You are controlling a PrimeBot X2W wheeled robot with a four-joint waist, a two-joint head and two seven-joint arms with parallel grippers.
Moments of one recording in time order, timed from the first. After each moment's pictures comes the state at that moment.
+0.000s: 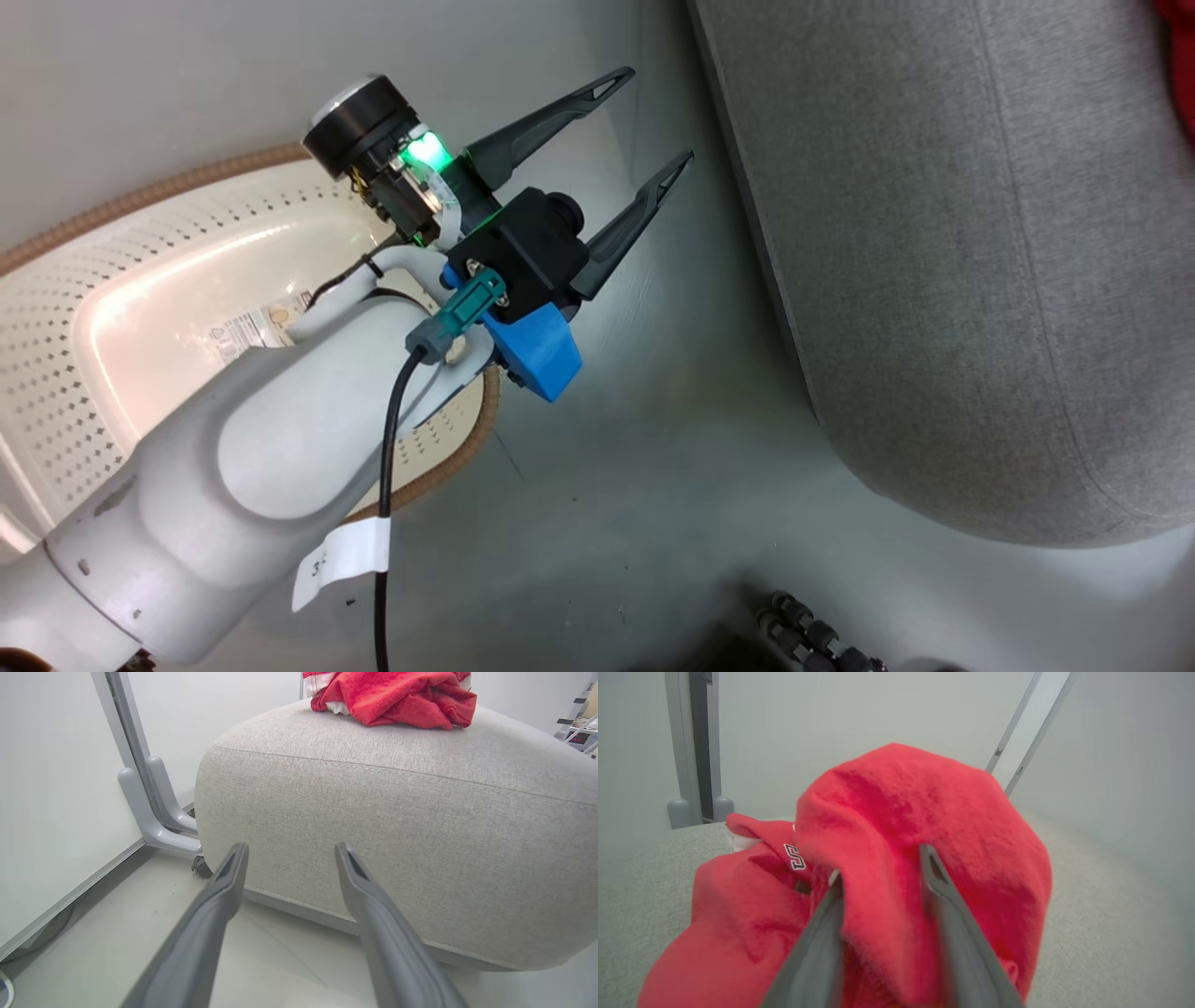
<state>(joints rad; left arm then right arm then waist) -1.00 0.38 -0.99 0.26 -0.35 -0.09 -0.16 -0.81 -0.27 -0.51 0.47 0.10 0.13 -0.26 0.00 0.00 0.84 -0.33</state>
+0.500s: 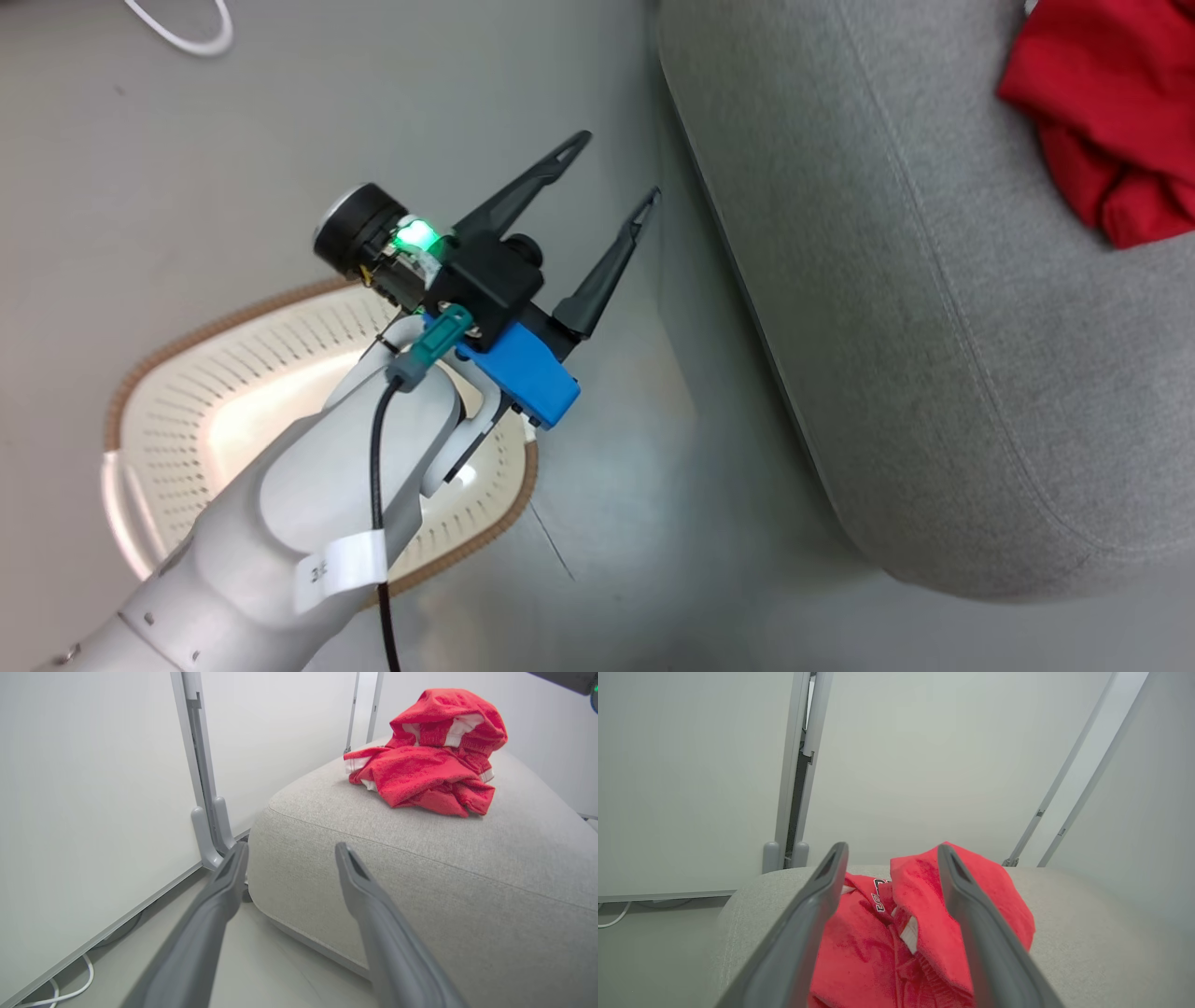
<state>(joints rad) -0.85 0.28 -0.91 0.40 -0.44 -0.04 -0.26 -0.54 -0.25 -0.36 0.21 0.07 0.13 -0.26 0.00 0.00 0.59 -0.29</state>
